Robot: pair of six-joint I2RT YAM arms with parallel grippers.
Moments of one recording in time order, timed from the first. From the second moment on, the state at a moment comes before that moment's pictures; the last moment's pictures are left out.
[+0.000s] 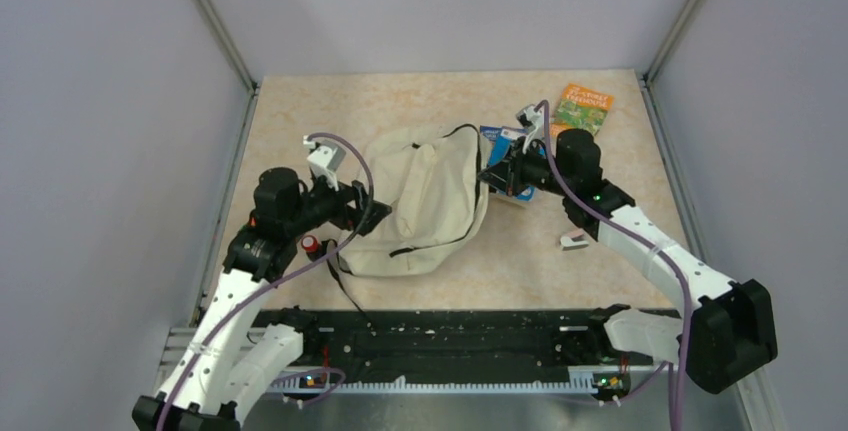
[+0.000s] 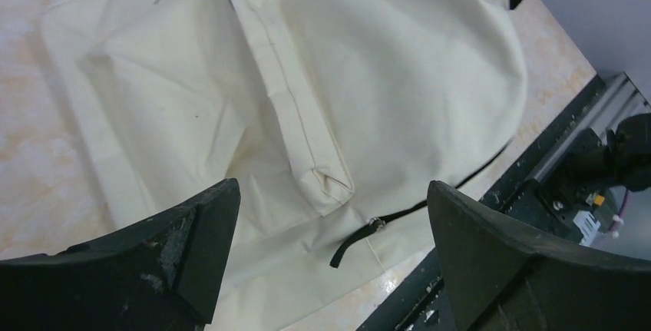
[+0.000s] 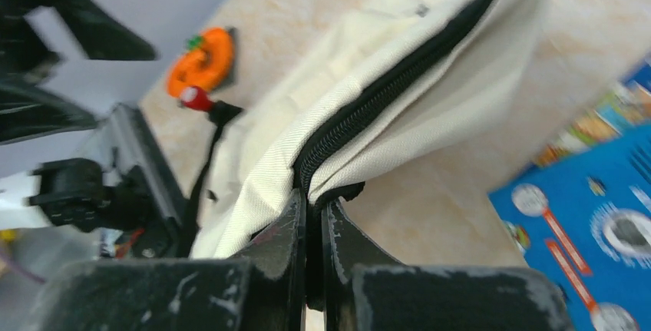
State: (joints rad) left arm -0.25 0.73 0.77 -0.39 0.50 -0.19; right arm 0.45 1.15 0.84 0.06 -0.56 0.32
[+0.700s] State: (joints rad) left arm -0.38 0.87 0.76 -0.41 0.41 -0.17; right arm 0.45 1.13 0.78 -0.12 0.02 0.30
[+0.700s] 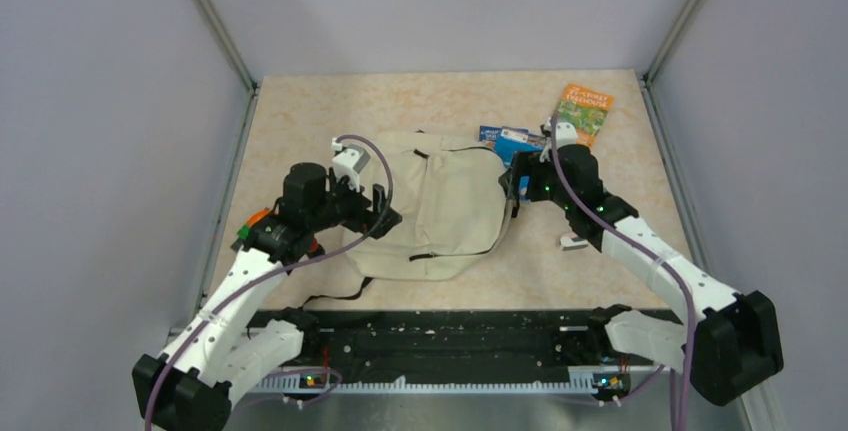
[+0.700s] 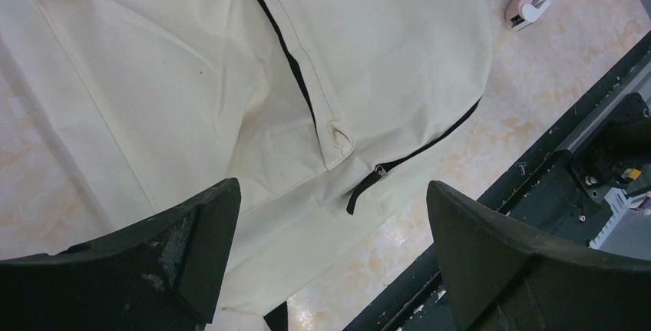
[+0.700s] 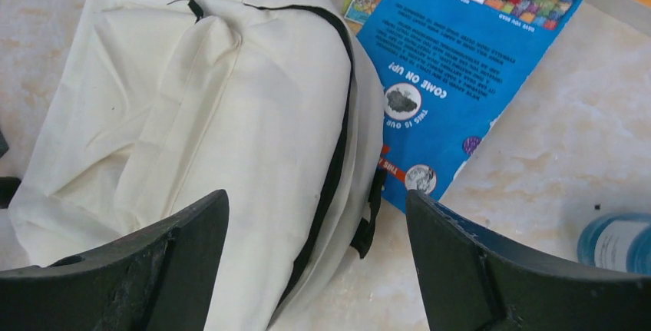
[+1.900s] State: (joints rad) left arm -0.65 0.99 0.53 -0.23 0.22 -0.51; right arm 0.62 1.08 0.46 -0.04 -0.16 0.68
